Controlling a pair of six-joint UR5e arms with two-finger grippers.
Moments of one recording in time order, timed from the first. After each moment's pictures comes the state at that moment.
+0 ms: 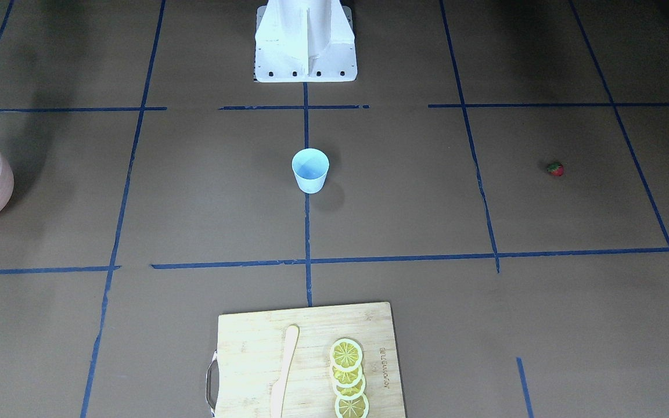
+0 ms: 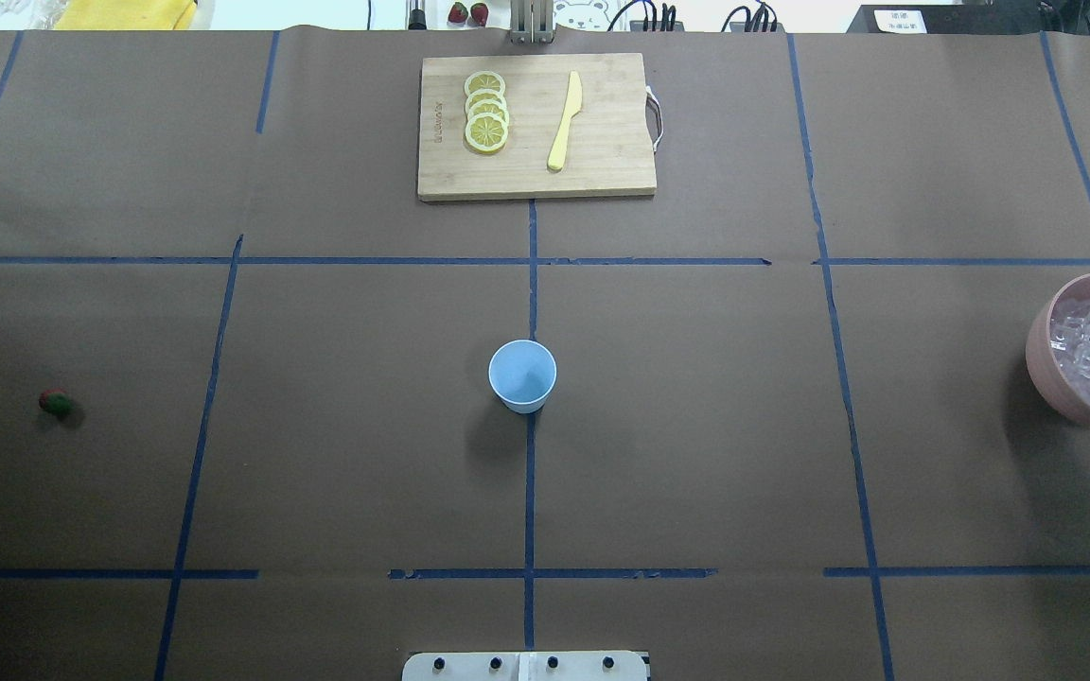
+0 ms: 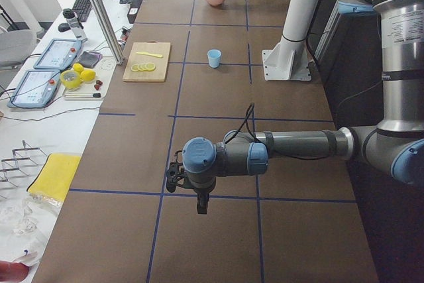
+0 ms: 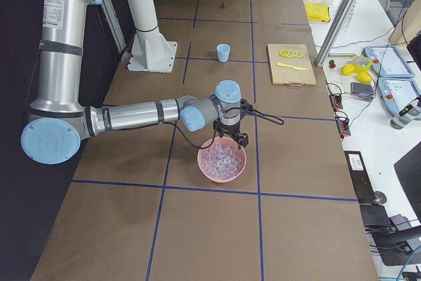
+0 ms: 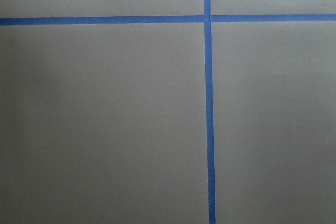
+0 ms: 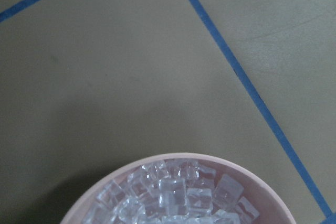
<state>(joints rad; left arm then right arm) -1.63 -1.41 -1.69 -1.55 -2.41 0.11 1.18 -1.71 1.82 -1.23 2.20 -0.46</state>
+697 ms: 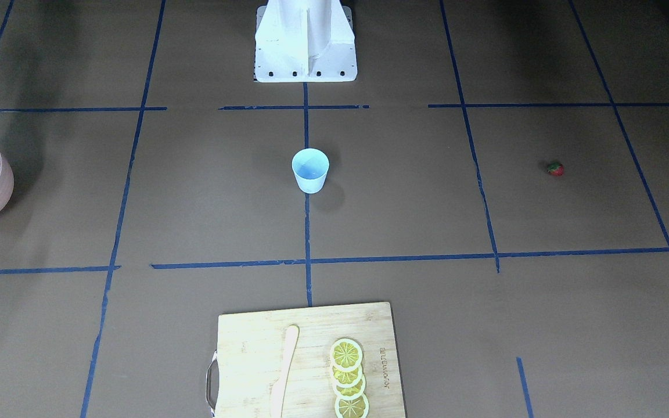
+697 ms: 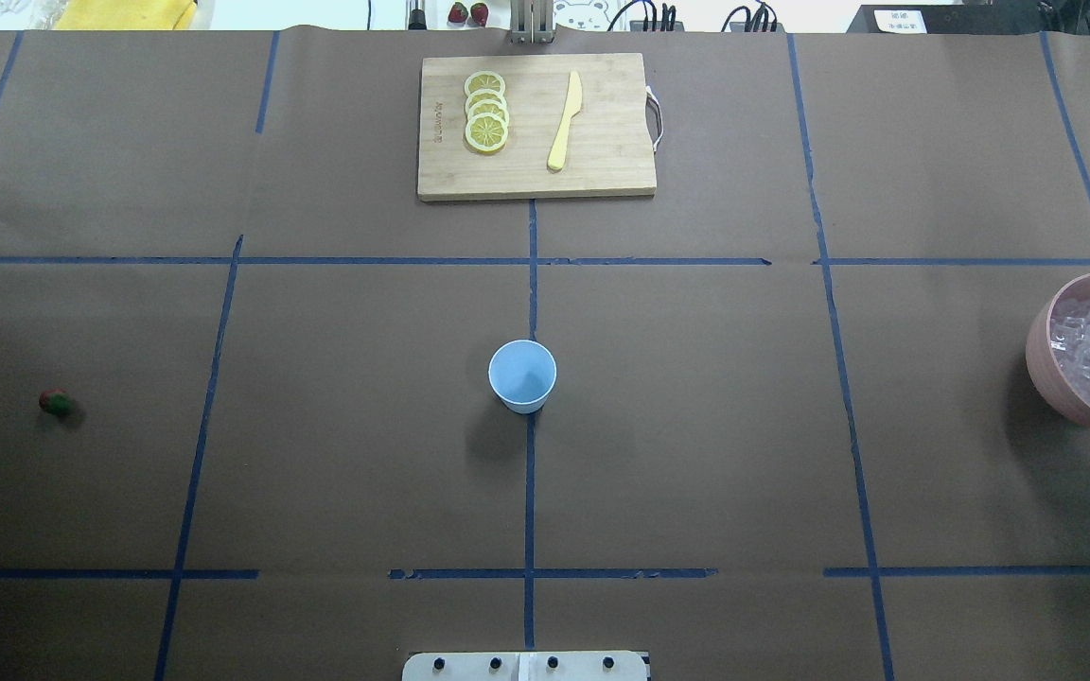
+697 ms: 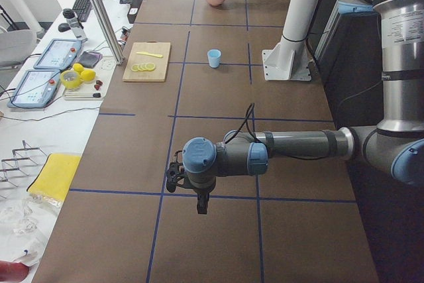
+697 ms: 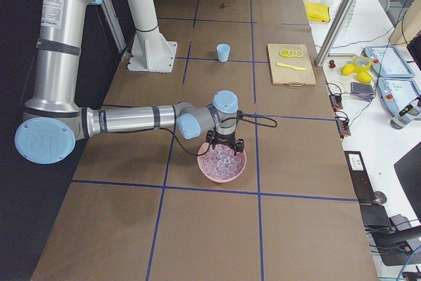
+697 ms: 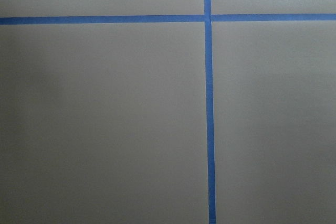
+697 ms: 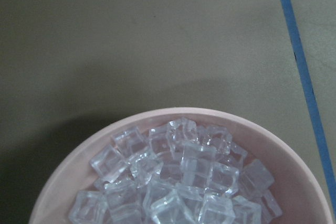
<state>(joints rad) -1.63 -1.41 -1.69 -1.55 -2.41 0.11 1.16 -1.74 1.78 -1.23 2.21 -0.73</state>
